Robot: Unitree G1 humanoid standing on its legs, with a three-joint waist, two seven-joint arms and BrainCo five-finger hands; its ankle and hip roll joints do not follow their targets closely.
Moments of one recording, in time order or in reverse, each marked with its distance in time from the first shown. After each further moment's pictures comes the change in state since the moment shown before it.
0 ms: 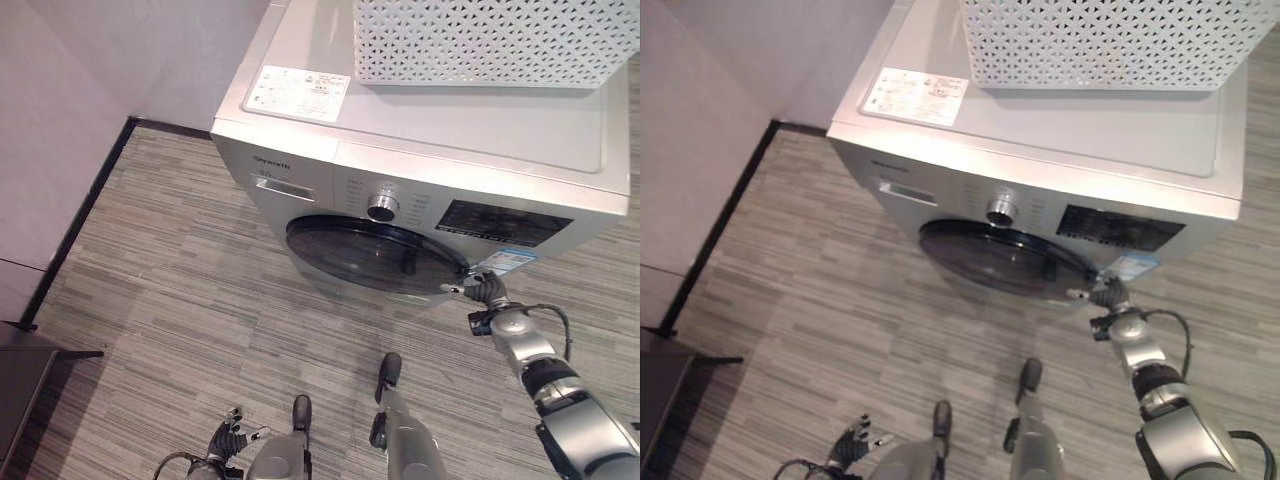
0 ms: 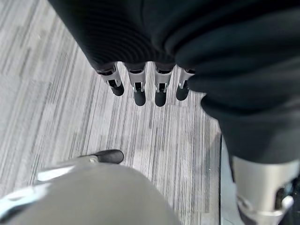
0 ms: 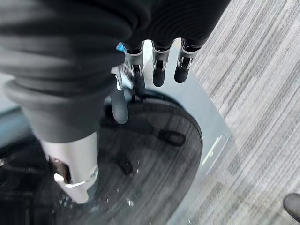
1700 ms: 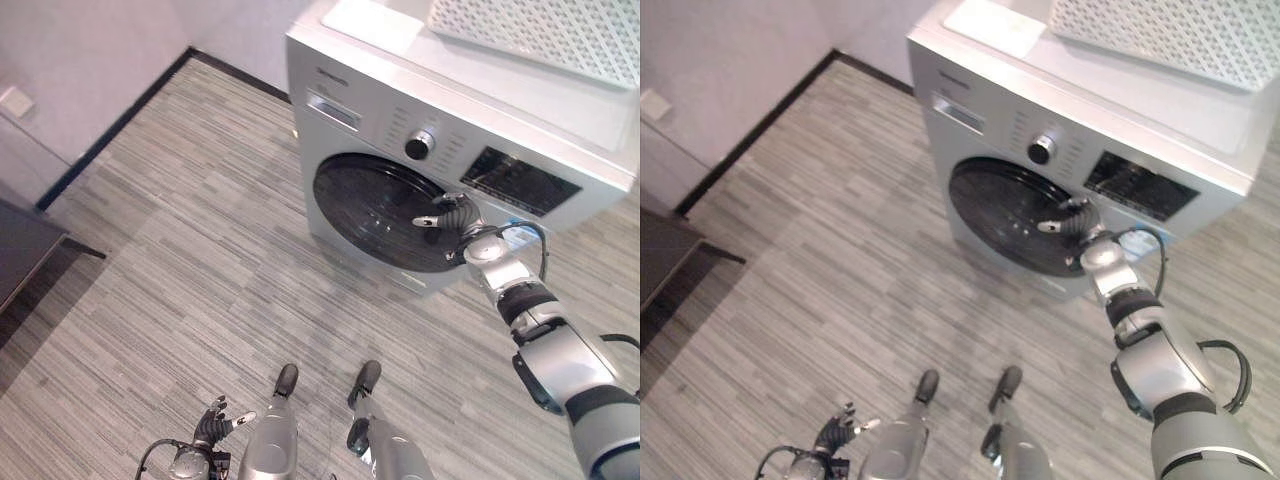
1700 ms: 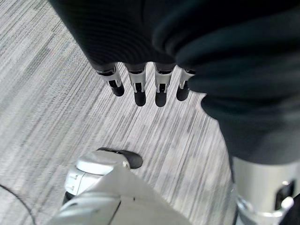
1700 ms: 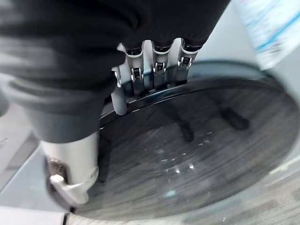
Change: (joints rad) left arm -0.041 0.068 0.008 -0.005 -0.083 0.038 0.018; right arm -0.404 0.011 0.141 0.162 -0.010 0.041 -0.021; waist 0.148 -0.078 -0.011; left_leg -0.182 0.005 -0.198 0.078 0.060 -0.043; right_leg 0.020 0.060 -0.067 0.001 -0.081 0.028
